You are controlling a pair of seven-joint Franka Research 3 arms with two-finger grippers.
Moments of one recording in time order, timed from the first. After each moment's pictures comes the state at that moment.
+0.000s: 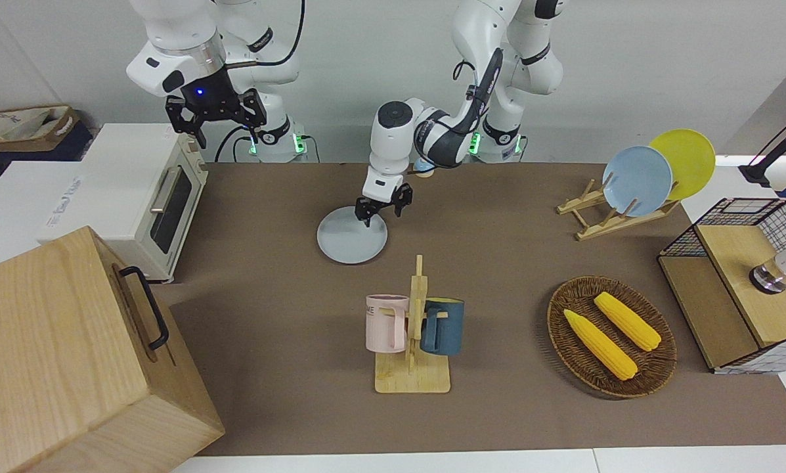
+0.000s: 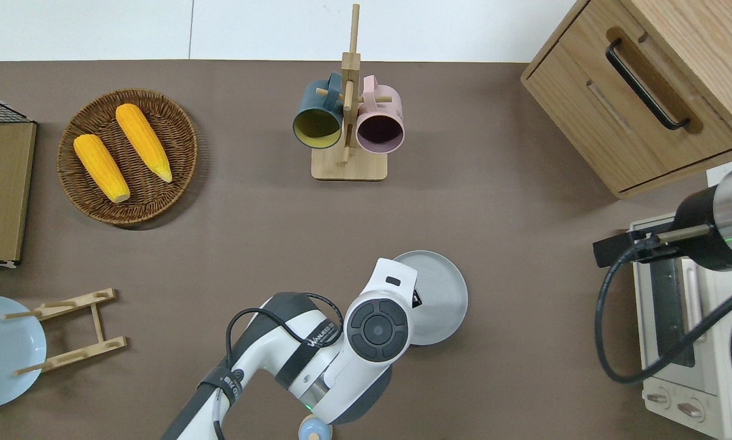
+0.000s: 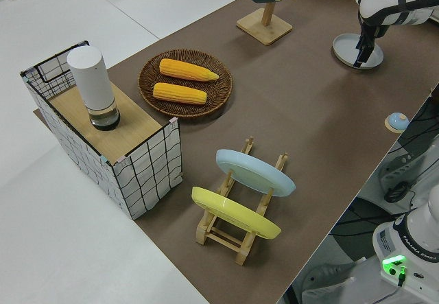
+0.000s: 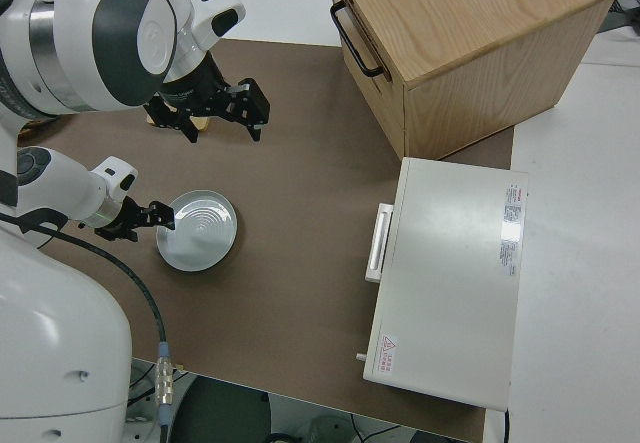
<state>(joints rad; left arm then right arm) -0.59 0.23 -0.21 -2.07 0.00 2.35 -1.18 0.02 -0.01 0.12 -1.48 0.00 1.39 0.02</state>
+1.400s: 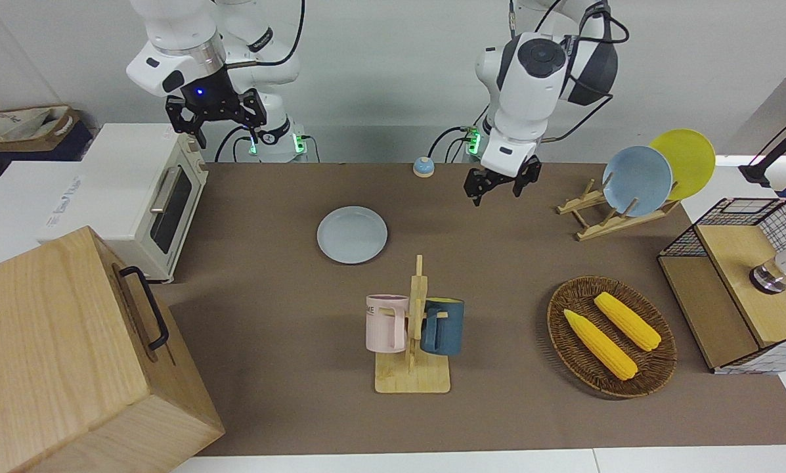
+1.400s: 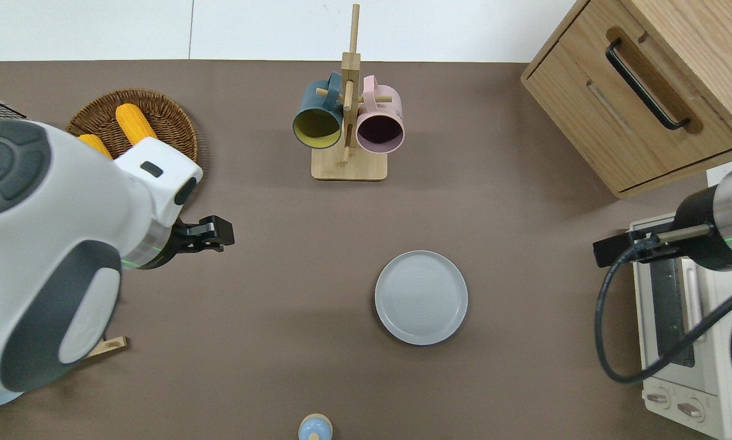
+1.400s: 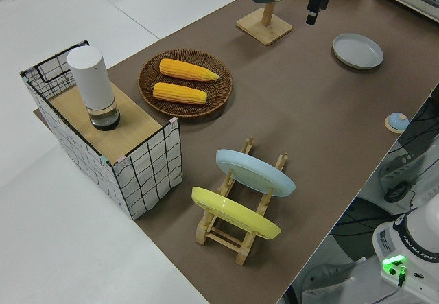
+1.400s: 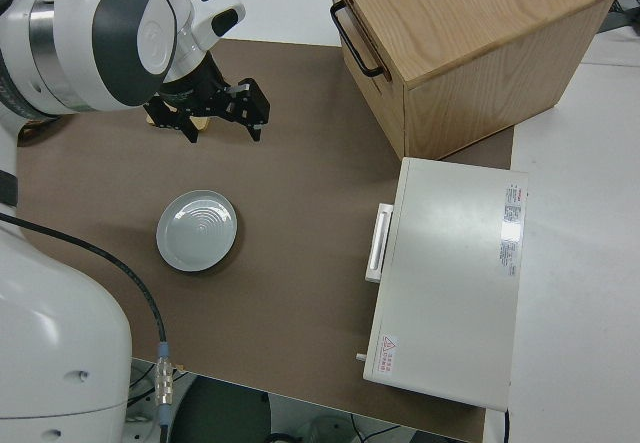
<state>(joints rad) -0.14 0.00 -0.15 -1.70 0.02 1.63 -0.47 0.02 -0.01 0.12 -1.48 0.00 1.39 0.02</state>
